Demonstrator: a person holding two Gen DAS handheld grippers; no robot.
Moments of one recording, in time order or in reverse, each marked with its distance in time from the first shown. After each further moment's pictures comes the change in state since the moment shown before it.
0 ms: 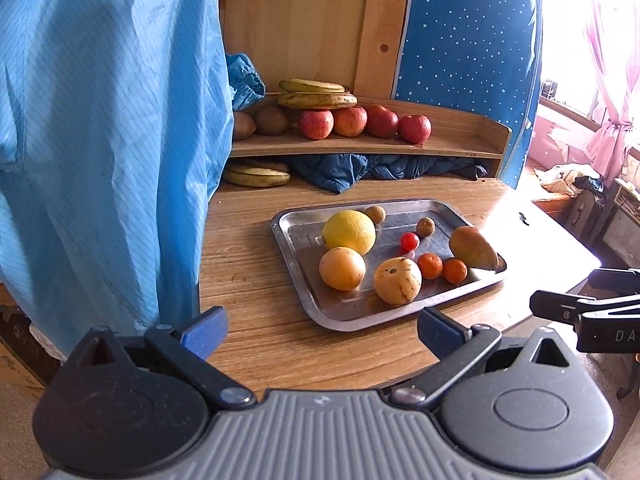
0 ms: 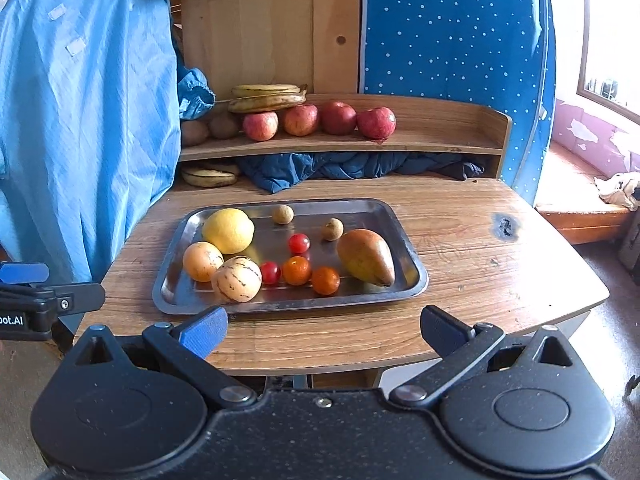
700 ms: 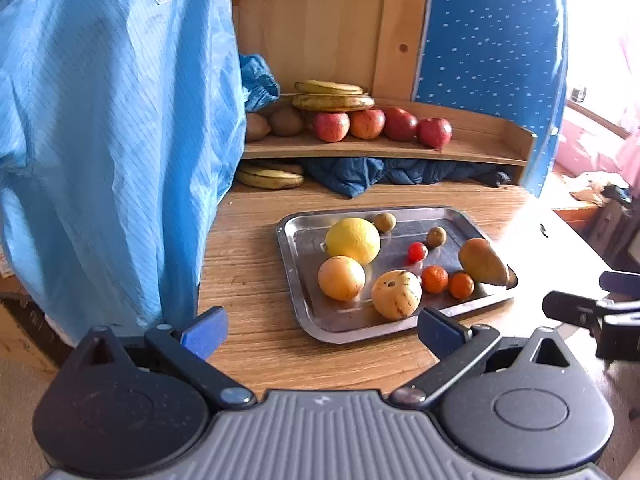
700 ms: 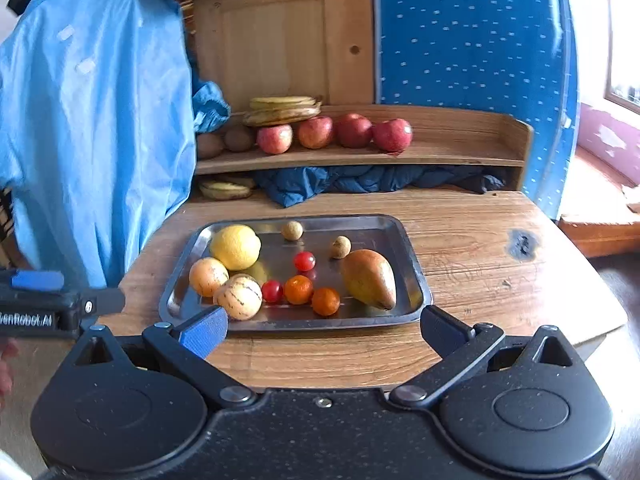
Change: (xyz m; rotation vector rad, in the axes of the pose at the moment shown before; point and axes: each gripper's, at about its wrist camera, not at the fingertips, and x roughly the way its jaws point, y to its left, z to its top) left arm 0.005 -0.023 0.012 -0.034 0.007 0.080; right arm 0.004 -0.028 0.016 0.002 -0.021 0.093
